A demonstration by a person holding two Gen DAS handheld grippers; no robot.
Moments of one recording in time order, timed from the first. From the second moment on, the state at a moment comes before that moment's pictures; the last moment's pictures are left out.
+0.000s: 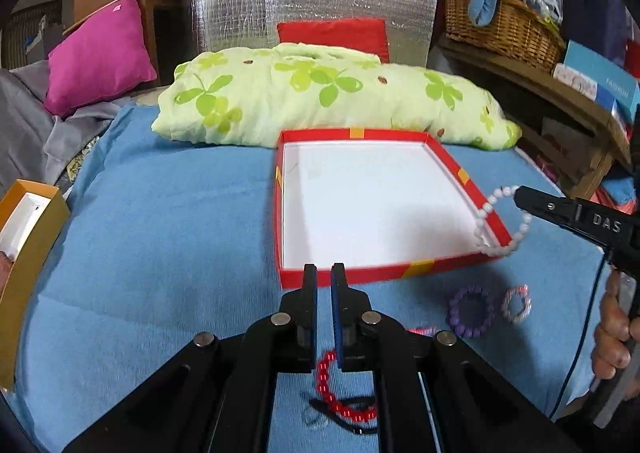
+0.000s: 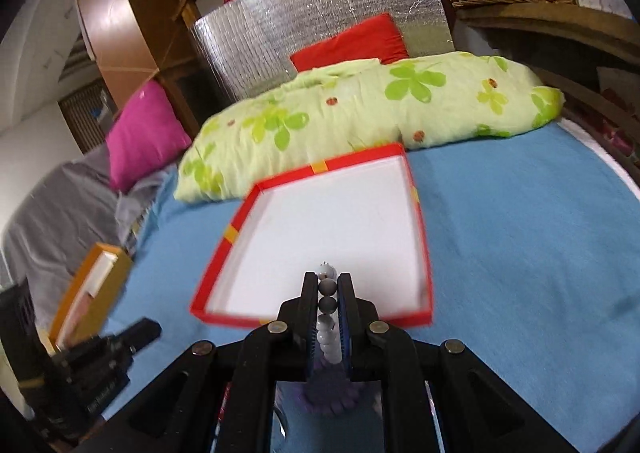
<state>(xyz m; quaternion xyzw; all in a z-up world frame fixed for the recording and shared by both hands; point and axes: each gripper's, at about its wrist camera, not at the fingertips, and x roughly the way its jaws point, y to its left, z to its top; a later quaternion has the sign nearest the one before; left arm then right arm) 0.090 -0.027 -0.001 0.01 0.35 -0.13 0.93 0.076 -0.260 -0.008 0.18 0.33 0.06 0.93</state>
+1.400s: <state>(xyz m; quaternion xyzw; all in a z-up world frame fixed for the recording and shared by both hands) 0.100 -0.041 -0.064 0.09 0.49 -0.24 0.83 0.122 -0.245 -0.030 0.18 0.35 0.07 0.92</state>
